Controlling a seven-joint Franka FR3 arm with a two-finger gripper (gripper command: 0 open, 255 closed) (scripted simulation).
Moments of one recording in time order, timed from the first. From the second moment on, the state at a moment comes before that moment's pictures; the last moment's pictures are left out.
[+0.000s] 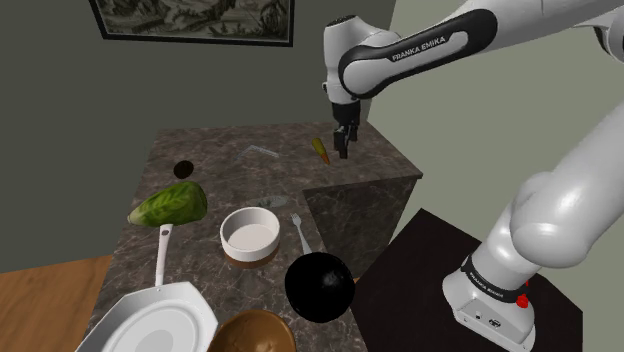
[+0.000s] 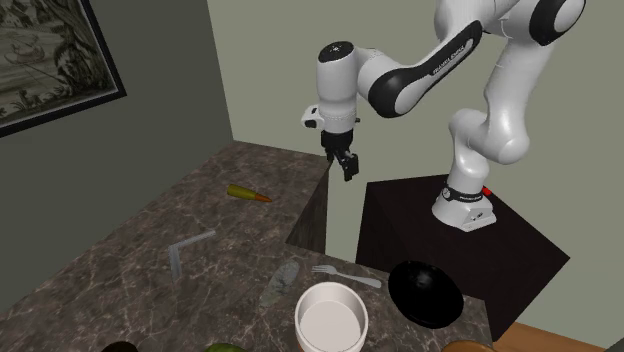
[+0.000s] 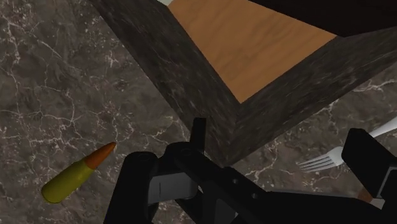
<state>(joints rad) 0.06 -0.11 0.08 -2.19 -0.19 1.91 -0.10</state>
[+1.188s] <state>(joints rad) 0.16 0.55 0.14 -1.69 -0.34 2.03 -0.29</state>
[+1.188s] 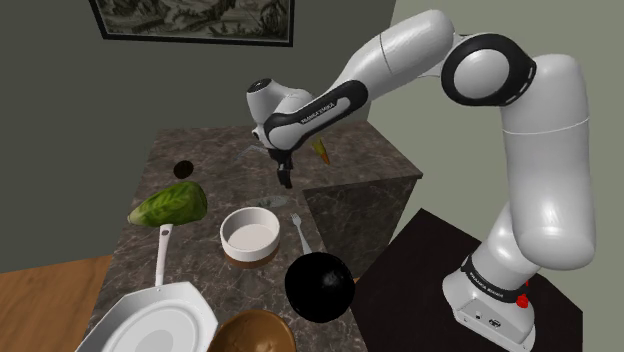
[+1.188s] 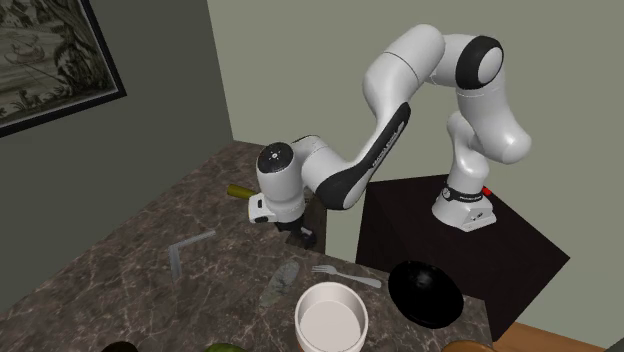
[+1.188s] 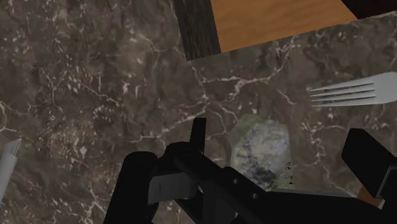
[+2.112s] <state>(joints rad) 0.23 0.88 0.15 -1.40 -0.42 2.05 -0.39</state>
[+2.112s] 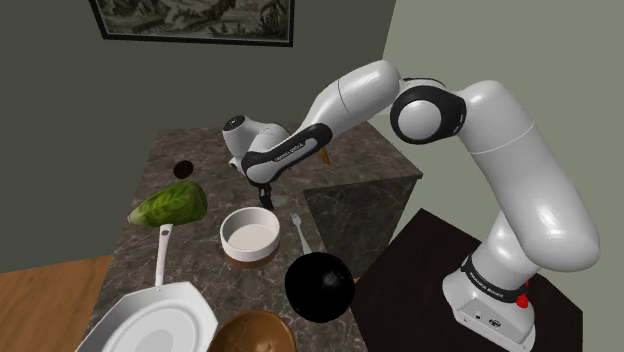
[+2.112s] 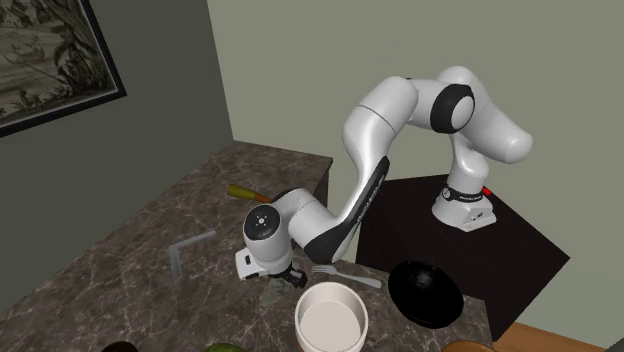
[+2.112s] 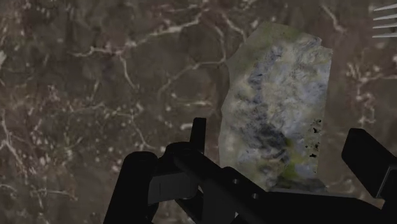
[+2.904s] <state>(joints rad) 0.23 0.90 0.14 -1.40 -0.42 2.08 -0.38</state>
